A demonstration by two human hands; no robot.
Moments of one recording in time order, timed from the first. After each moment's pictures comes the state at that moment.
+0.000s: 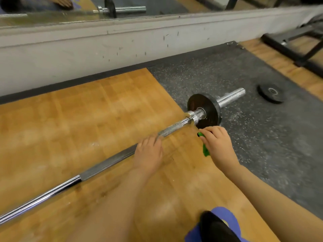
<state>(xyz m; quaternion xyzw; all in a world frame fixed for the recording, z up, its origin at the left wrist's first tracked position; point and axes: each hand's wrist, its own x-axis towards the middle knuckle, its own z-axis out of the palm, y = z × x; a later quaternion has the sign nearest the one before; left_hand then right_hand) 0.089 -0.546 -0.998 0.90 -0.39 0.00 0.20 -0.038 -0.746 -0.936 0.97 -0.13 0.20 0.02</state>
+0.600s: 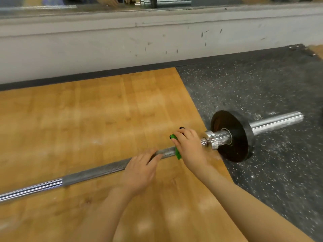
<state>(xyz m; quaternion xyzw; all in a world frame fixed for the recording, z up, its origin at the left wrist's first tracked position) 0.105 -0.561 -1.051 0.90 -0.39 0.05 0.17 0.100 -0.763 -1.019 0.98 -0.02 0.14 -0.16</state>
